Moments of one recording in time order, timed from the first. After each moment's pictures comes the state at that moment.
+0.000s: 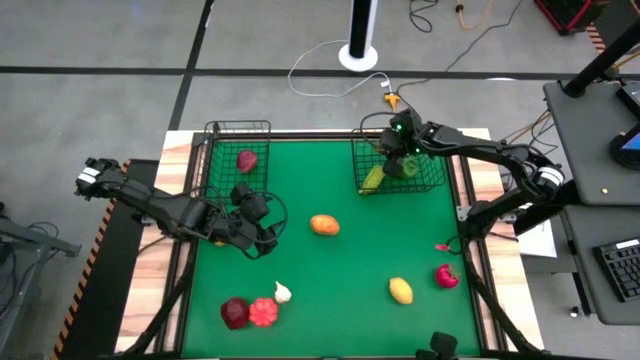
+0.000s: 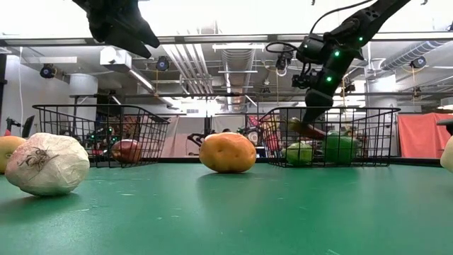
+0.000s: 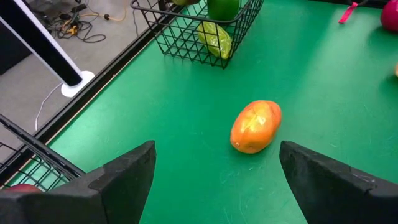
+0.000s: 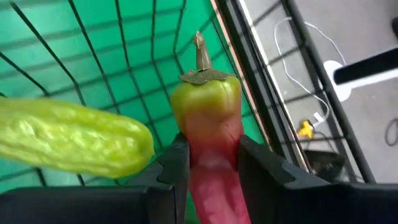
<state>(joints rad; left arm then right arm) -0.36 1.18 0.93 -0.62 -0.75 -0.56 -0.72 1.44 0.94 -0.44 0.05 -0.46</state>
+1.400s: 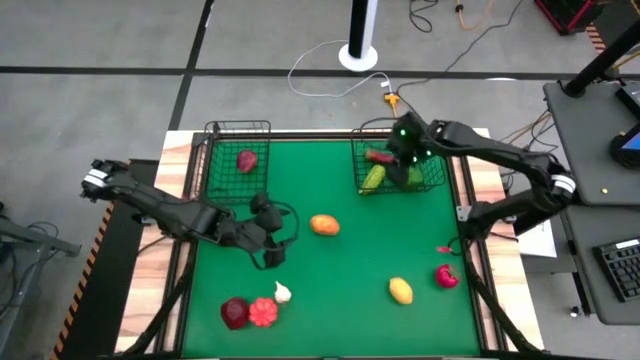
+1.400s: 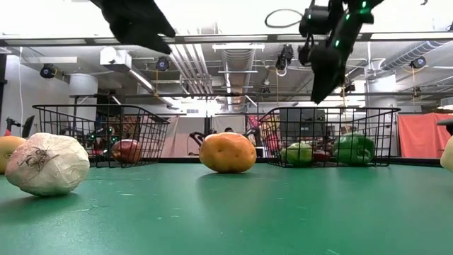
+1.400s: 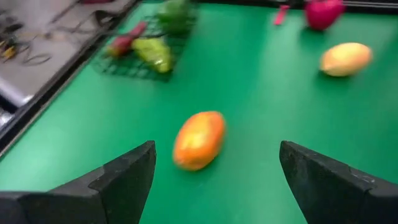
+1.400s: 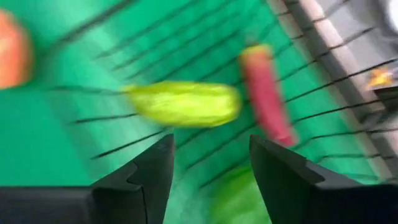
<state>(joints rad) -0.36 1.27 0.93 -0.37 -0.57 -0.37 -0.57 1.32 1.12 -0.89 -0.05 -0.05</state>
